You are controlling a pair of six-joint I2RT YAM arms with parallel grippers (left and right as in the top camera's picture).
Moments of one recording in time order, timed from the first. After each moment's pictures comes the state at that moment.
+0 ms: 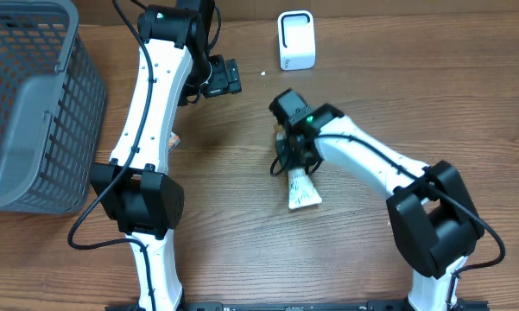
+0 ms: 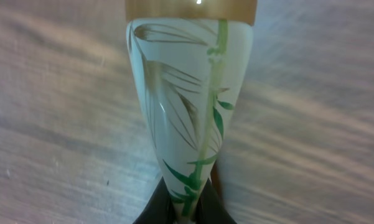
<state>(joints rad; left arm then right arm) -0.19 2.16 2.28 -1.53 0.02 -0.41 0.61 1.99 1.47 -0.85 -0.02 0.35</state>
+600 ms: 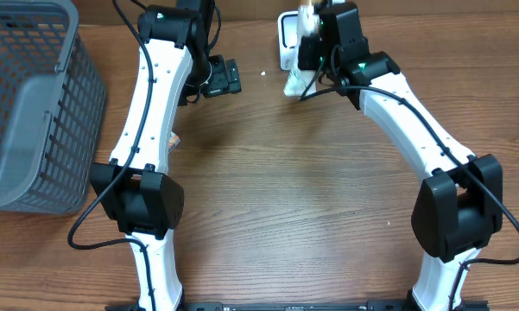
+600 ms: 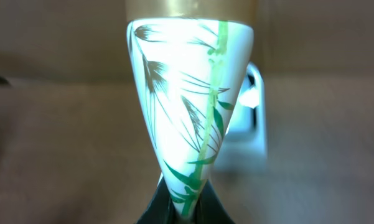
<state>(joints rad) -0.19 2.16 2.28 -1.53 0.02 -0.41 0.38 2.01 1.74 -0.33 0.00 0.36</state>
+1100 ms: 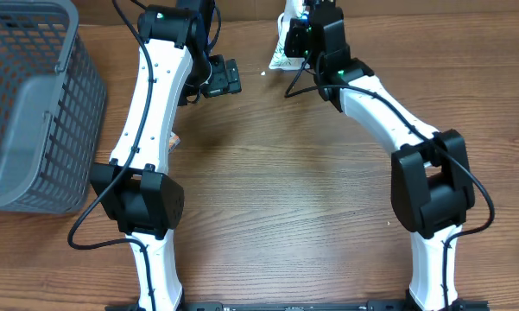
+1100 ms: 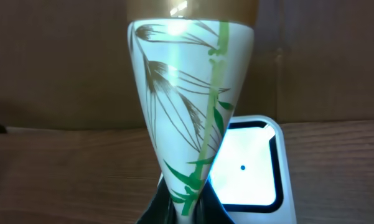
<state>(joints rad) -0.19 2.16 2.28 -1.53 0.02 -0.41 0.39 2.19 1.74 0.05 0.07 0.38</state>
